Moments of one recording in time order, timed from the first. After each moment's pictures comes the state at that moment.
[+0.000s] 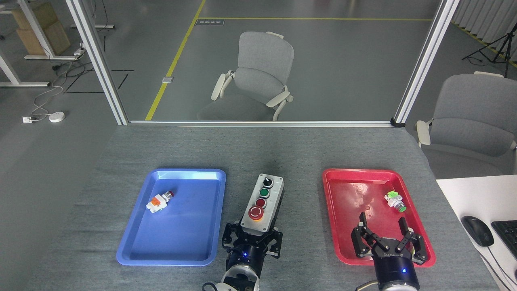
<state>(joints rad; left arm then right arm) -0.35 -0.14 -0.64 -1.00 -1.29 0.41 0.11 0.04 0.01 -0.07 -1.56 1.43 0.03 -0.03</state>
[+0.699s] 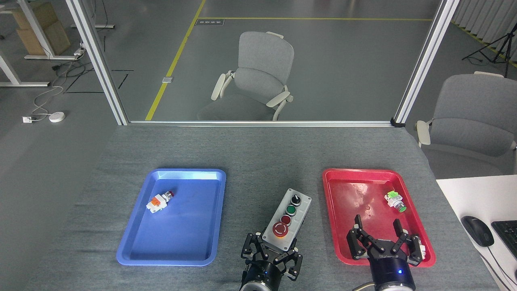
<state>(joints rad) -0.38 -0.14 -0.87 -0.92 -1.29 0.46 0.14 0.04 0.02 -0.06 -1.56 1.43 0.02 -0.02</state>
